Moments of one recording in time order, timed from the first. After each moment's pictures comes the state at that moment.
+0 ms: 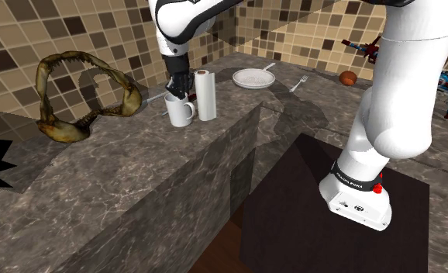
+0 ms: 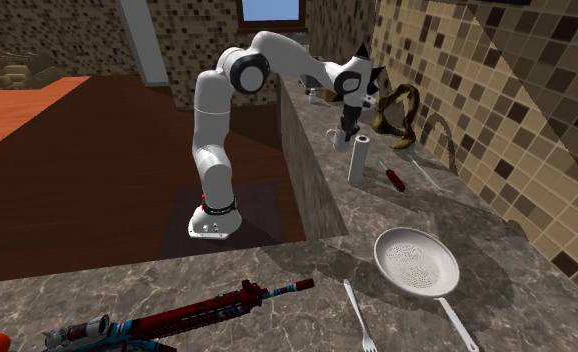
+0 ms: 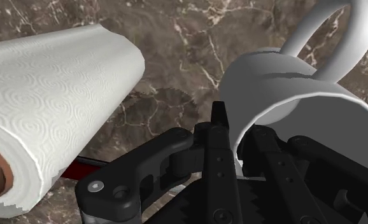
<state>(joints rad) 0.32 0.21 0.01 -1.80 0.00 1.97 0.14</state>
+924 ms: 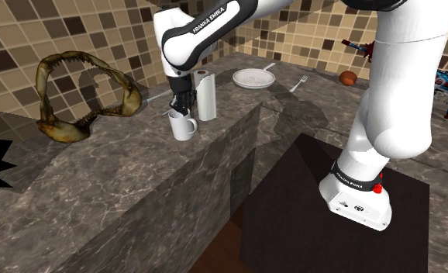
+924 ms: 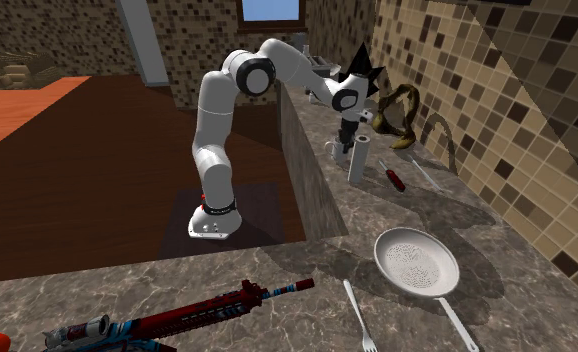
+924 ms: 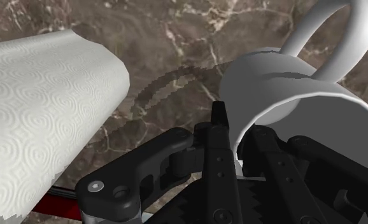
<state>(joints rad) 0.32 0.26 0.01 -1.89 0.00 2.12 0.14</state>
